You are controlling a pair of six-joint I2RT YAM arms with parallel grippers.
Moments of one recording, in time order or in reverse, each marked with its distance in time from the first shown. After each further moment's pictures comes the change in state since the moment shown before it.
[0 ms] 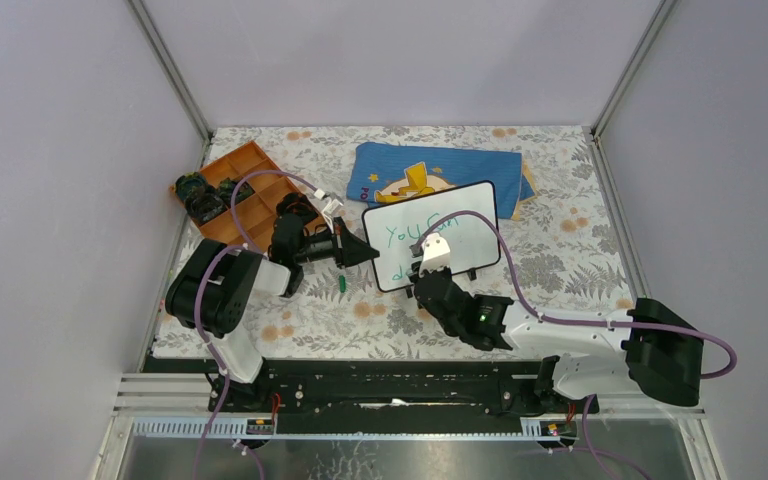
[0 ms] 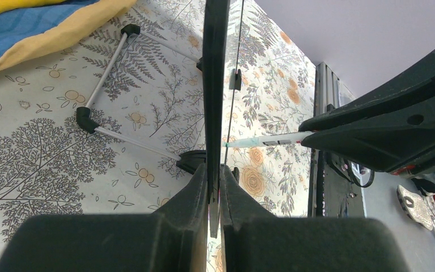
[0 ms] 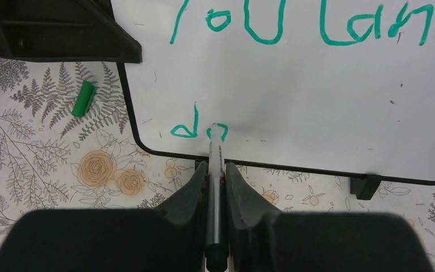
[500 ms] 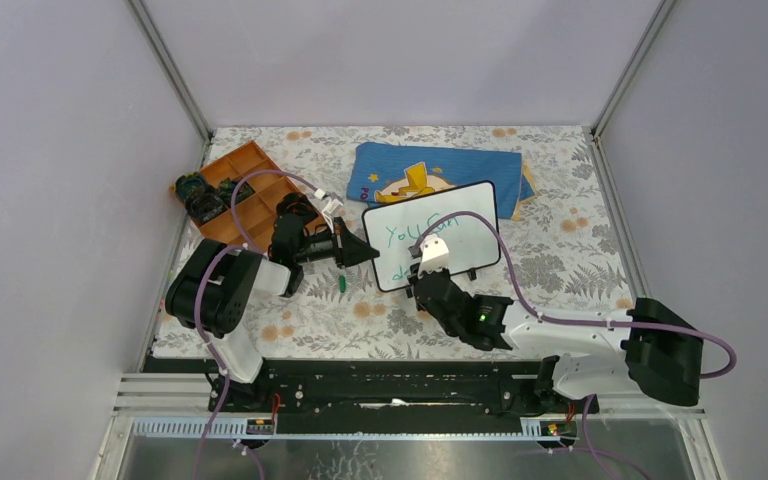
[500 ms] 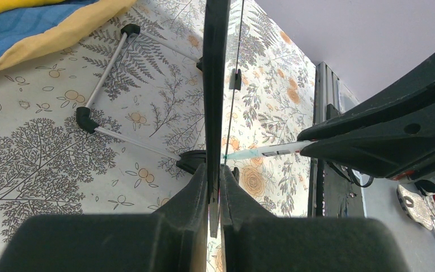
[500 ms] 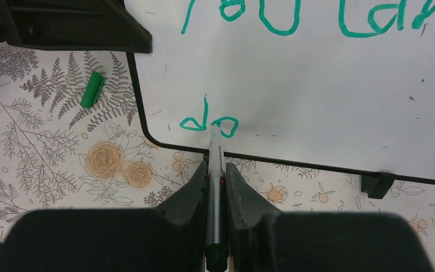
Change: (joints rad) left arm 0.000 0.000 0.002 -0.004 0.000 0.002; right arm 0.001 0.014 0.000 0.002 -0.044 0.011
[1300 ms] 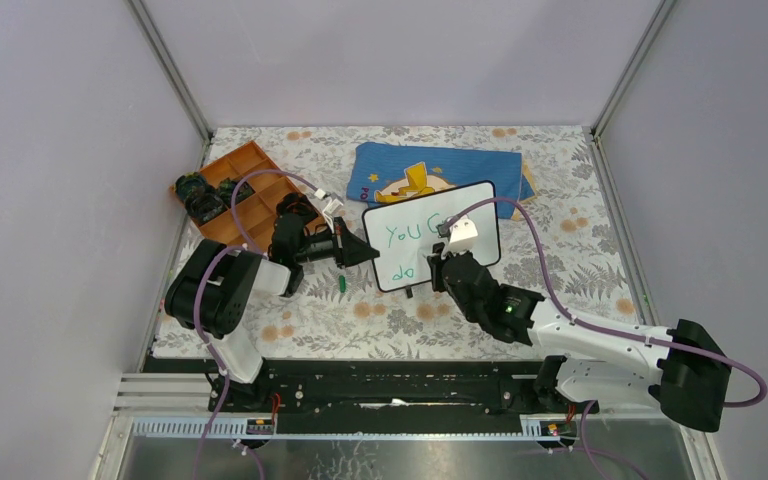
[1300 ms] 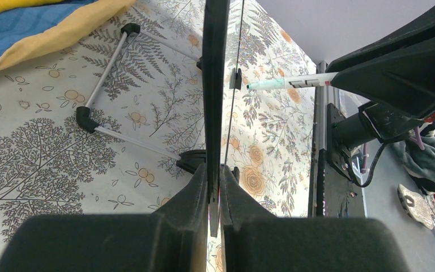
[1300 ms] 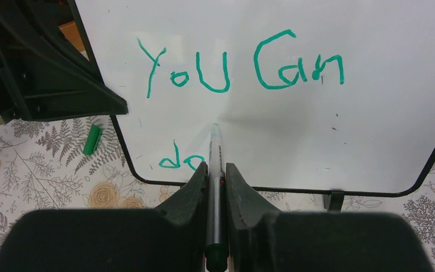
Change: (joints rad) left arm -0.002 -0.005 0.002 -0.015 0.000 0.008; right arm -0.124 -0.179 -0.003 -0.030 -0.031 -0.032
